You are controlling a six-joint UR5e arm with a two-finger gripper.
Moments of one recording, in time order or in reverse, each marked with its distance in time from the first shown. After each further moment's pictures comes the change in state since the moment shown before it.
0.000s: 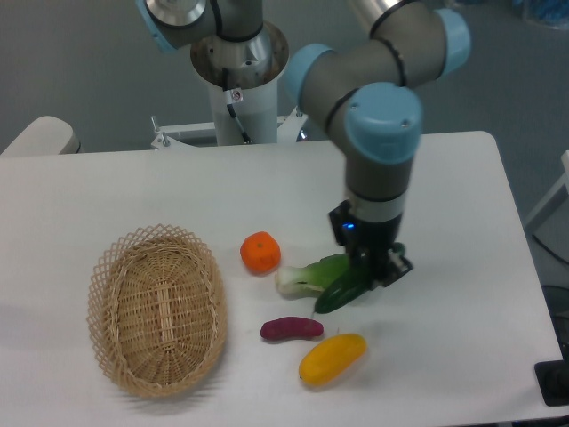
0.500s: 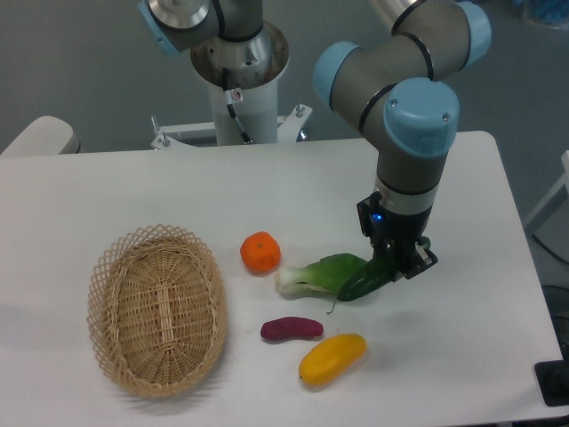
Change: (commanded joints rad) arm 0.000 -0.009 -0.021 0.008 0.000 0.016
